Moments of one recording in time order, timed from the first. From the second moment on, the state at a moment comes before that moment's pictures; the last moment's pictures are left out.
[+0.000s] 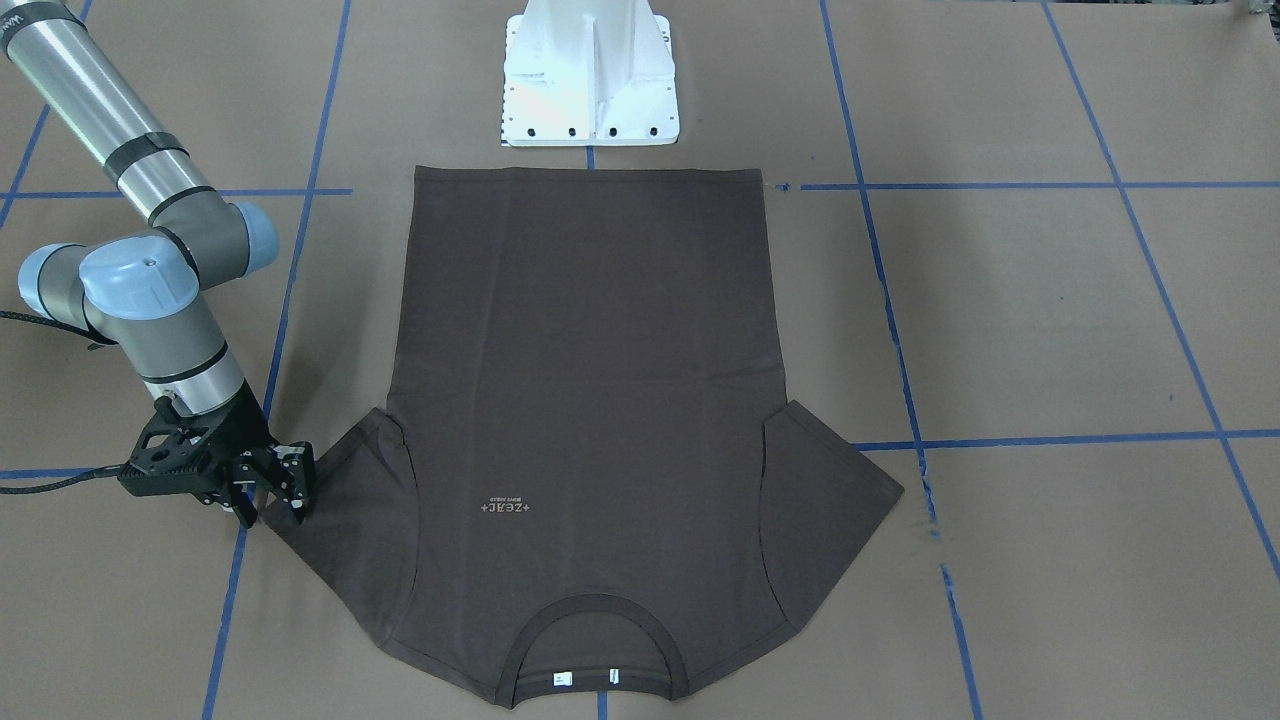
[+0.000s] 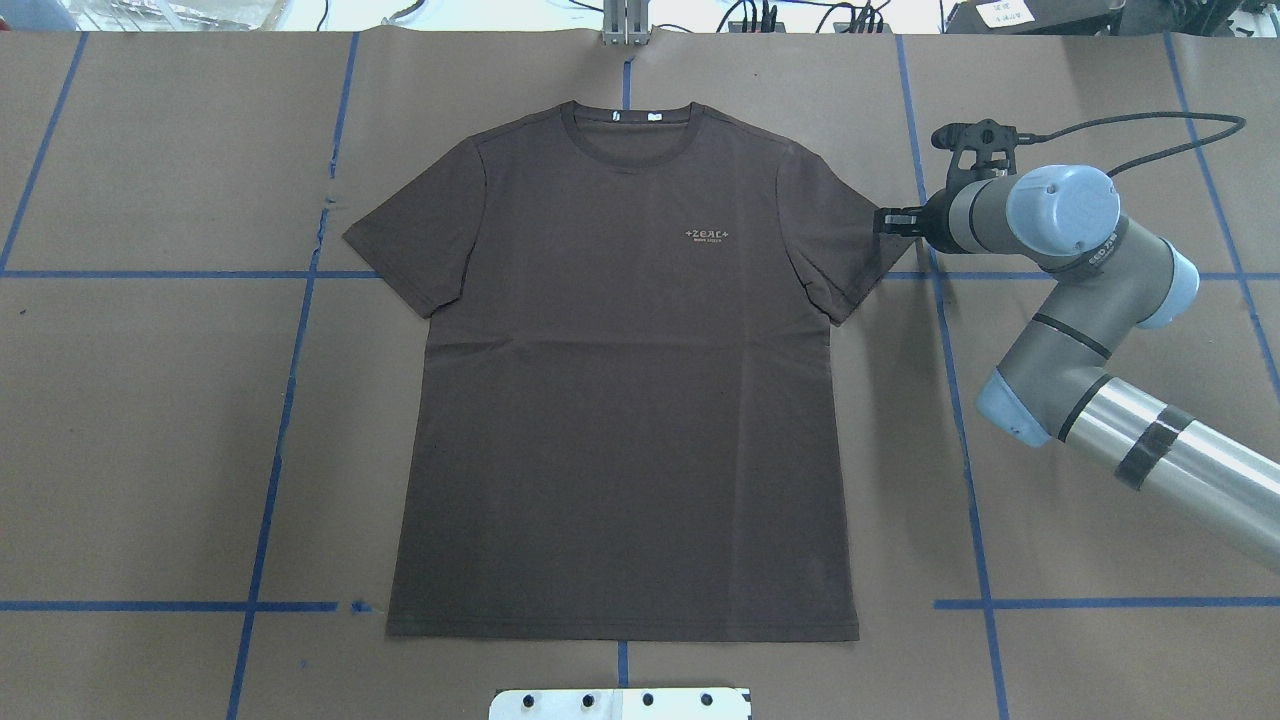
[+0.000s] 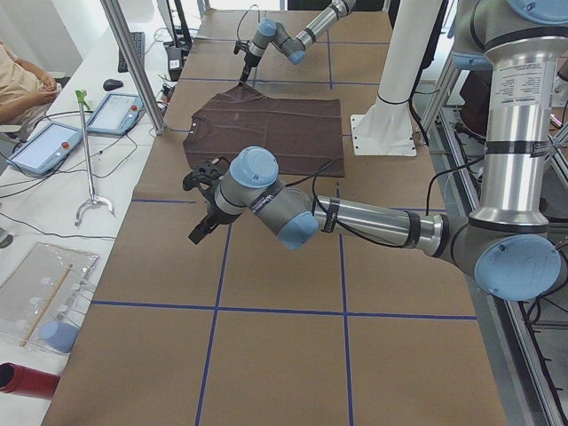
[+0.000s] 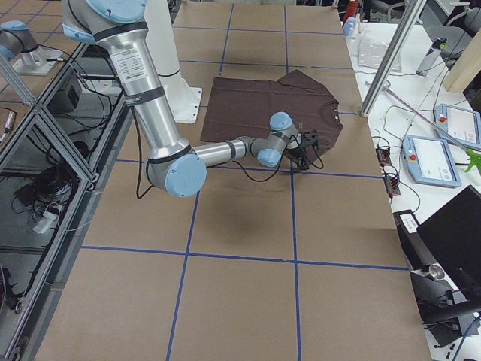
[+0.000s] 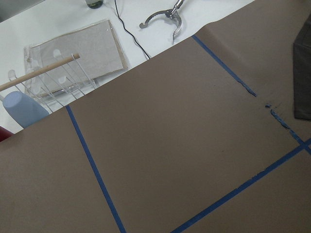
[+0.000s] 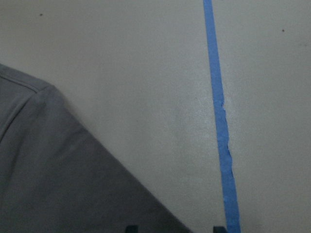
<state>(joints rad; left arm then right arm) -1.53 -1.56 -1.74 -2.20 -2.32 -0.02 0.81 -1.17 1.29 -0.74 1.71 1.08</state>
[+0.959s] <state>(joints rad) -1.53 -1.56 -1.74 -2.20 -2.32 -0.02 0.80 -1.16 1.29 -0.75 1.68 1.08</state>
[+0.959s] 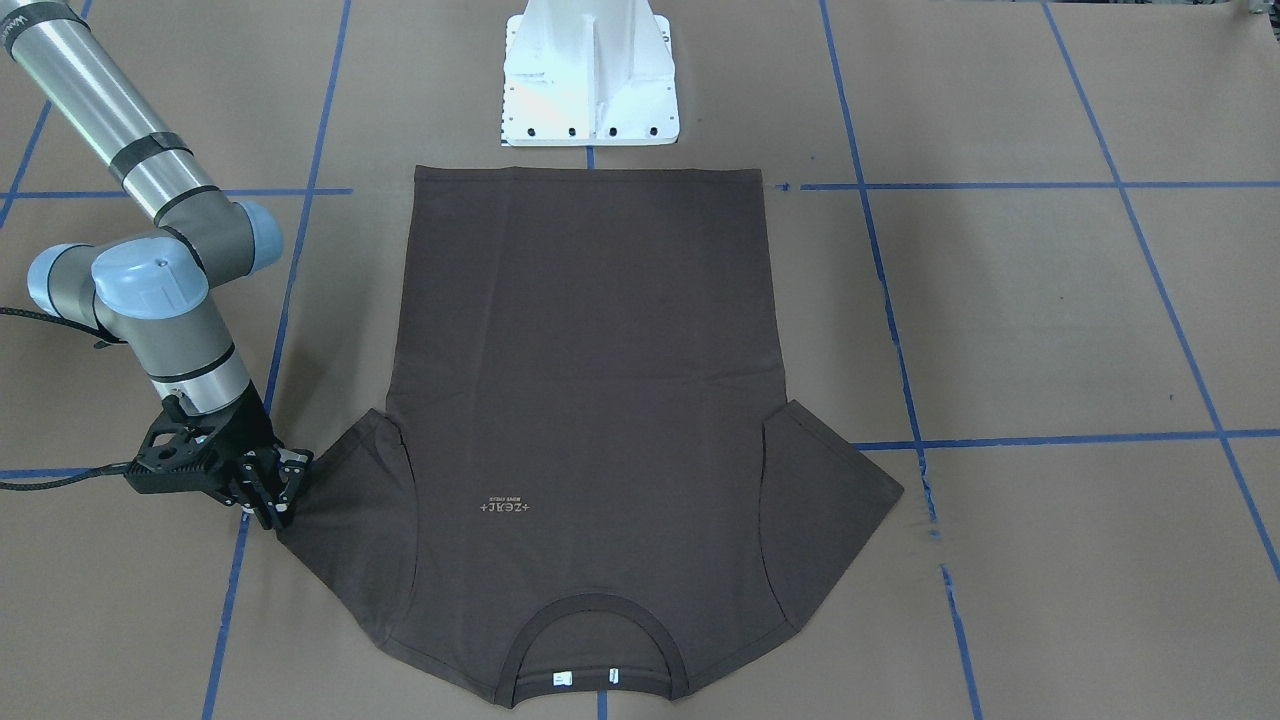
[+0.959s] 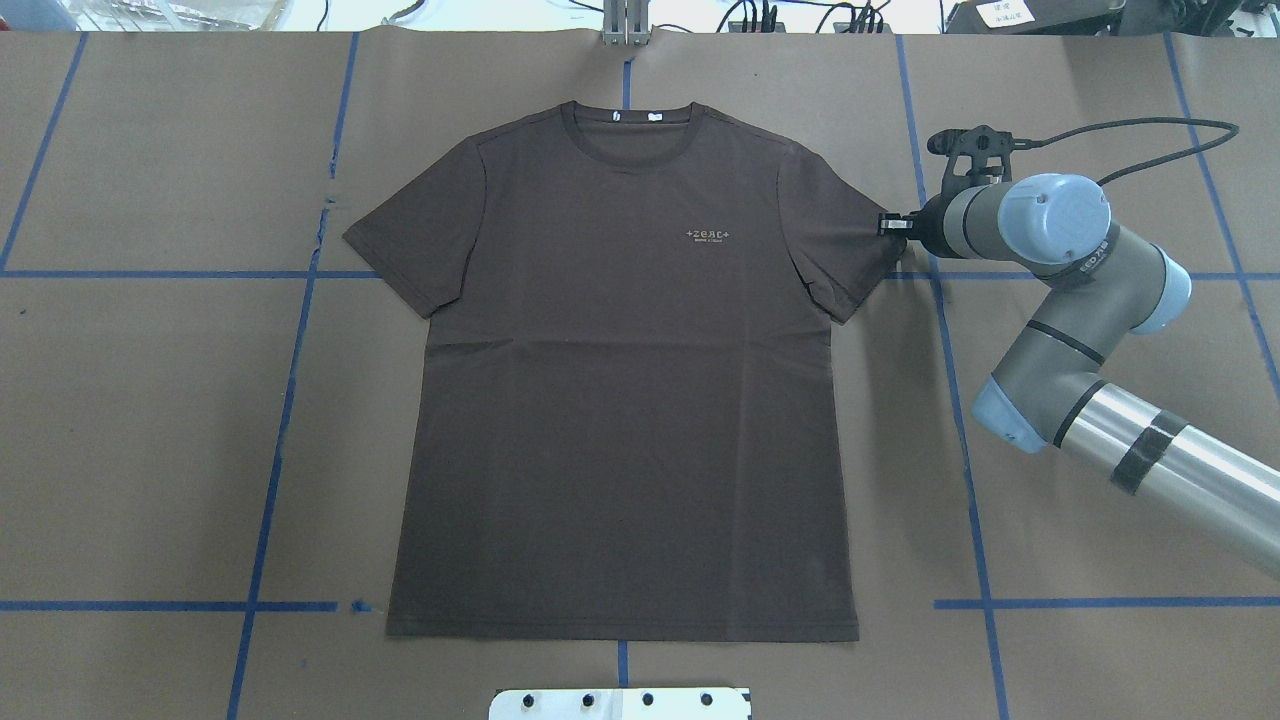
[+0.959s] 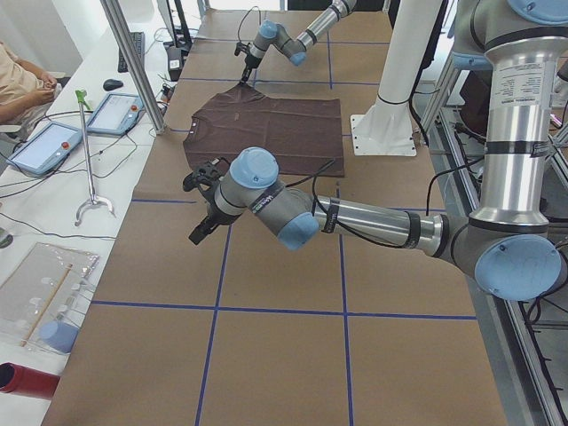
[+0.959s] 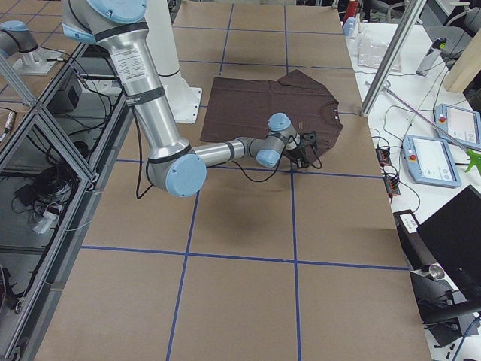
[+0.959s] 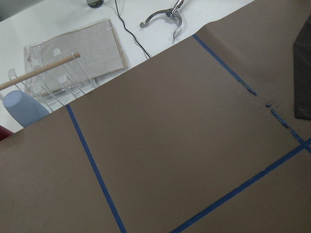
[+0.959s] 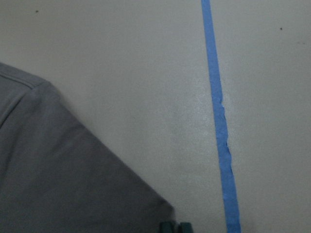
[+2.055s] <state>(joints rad) -1.53 -1.56 -1.74 -2.20 -2.32 -0.02 0.69 -0.93 1.40 -1.13 1.57 1.17</state>
